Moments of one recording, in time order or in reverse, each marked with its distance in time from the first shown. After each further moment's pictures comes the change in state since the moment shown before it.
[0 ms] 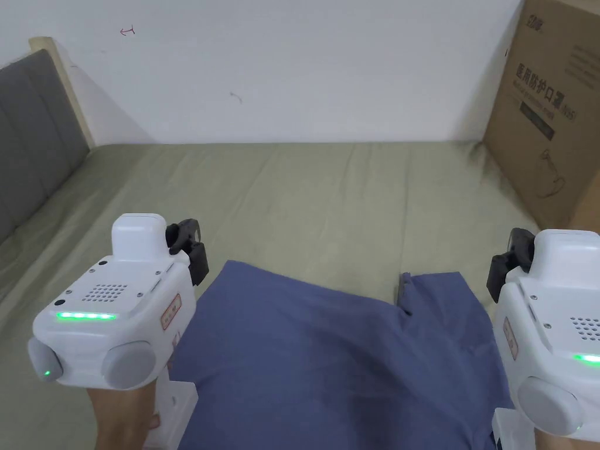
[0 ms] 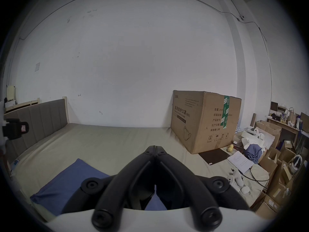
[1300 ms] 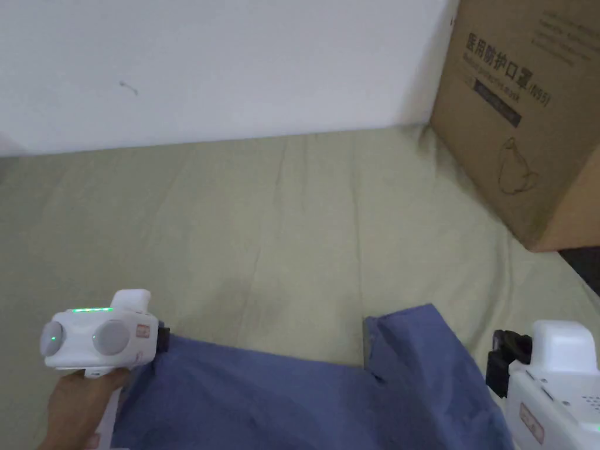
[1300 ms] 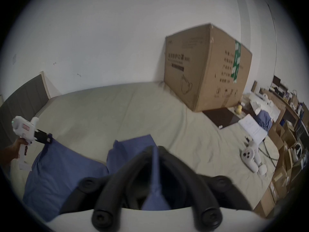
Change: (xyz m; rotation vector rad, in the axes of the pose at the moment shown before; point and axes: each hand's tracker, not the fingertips) left arm -0.057 -0.132 -0.374 -0.821 -0.048 -0.041; right arm 0.045 -0.100 -0.190 -0.454 -0.059 -0.076
